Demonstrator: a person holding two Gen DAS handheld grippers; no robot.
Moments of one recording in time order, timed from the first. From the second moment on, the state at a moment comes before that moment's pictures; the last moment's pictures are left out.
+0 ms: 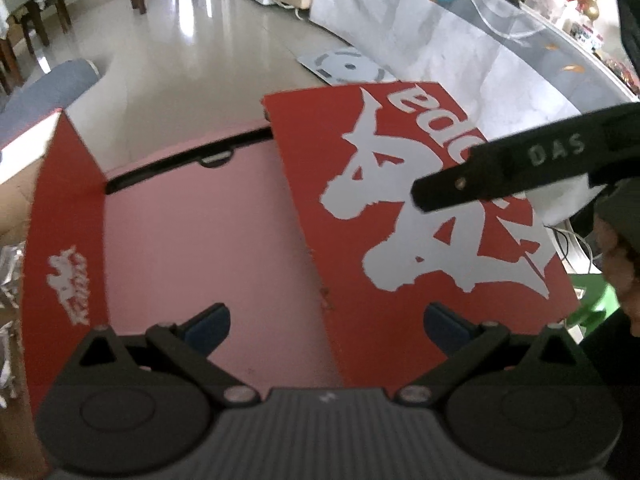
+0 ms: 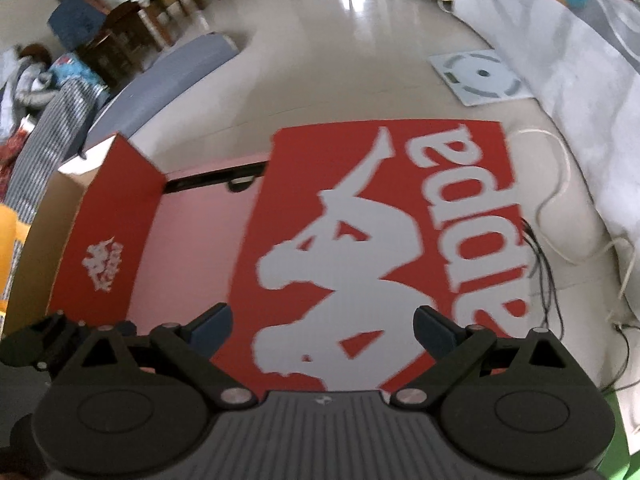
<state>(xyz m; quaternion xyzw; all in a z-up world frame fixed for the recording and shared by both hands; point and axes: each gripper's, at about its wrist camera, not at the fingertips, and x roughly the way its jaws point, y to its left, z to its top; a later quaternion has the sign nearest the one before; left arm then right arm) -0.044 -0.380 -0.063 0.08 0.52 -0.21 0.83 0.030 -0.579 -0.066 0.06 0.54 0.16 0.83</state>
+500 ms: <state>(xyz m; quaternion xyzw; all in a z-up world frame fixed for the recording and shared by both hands) -0.059 -0.337 -0.045 0.08 0.51 -0.21 0.83 0.018 -0.490 -0.062 0.02 0.54 0.25 0.80</state>
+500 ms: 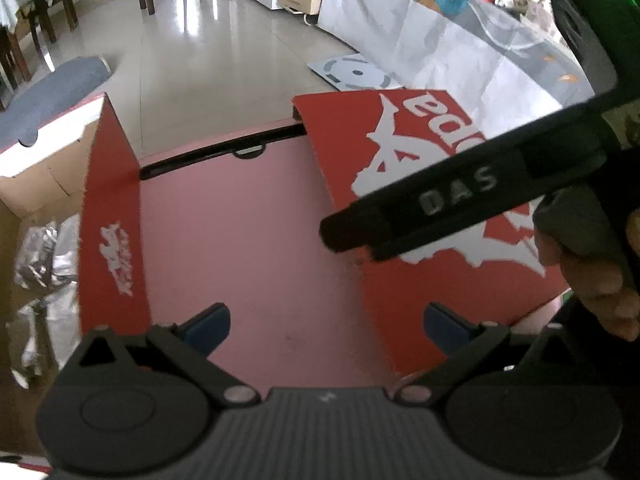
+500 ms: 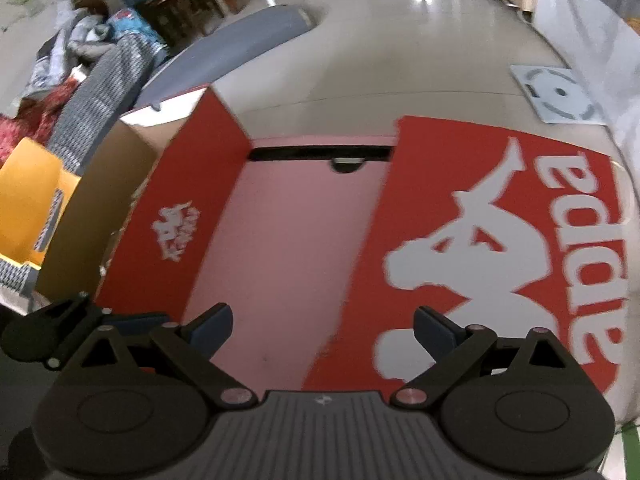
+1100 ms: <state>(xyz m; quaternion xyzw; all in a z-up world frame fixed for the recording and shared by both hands) -0.060 -0.295 -0.031 0.08 0.51 -0.17 0.84 0.012 -0.442 -0.044 0.00 0.52 0.27 0.81</state>
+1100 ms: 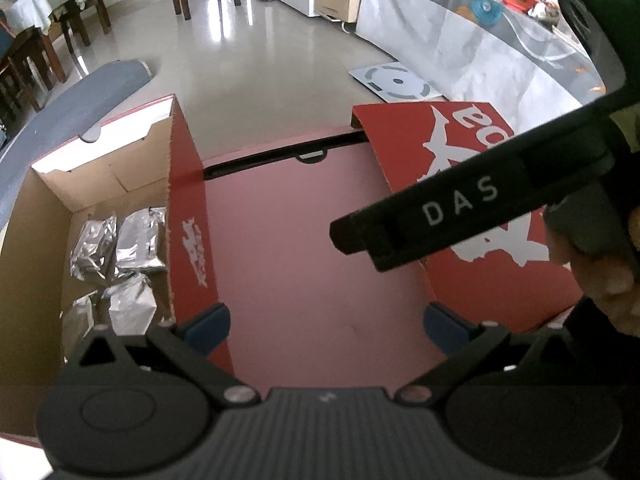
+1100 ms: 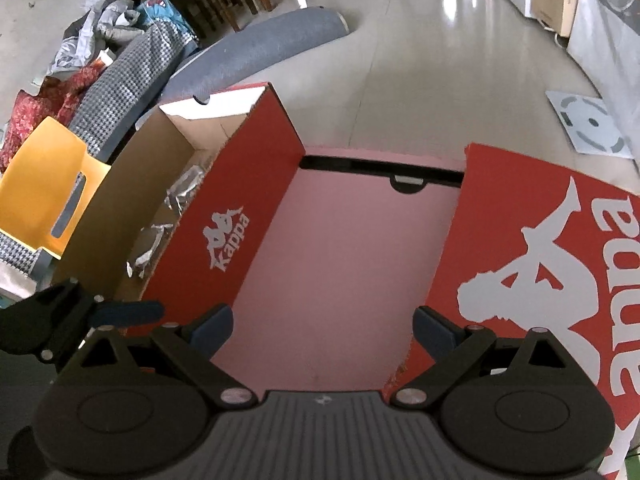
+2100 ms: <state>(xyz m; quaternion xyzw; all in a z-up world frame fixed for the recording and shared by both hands) -0.067 -0.197 -0.013 0.09 0.50 -0.13 0.85 -0.006 -0.344 -0.018 -0.03 0.49 0.32 0.81</state>
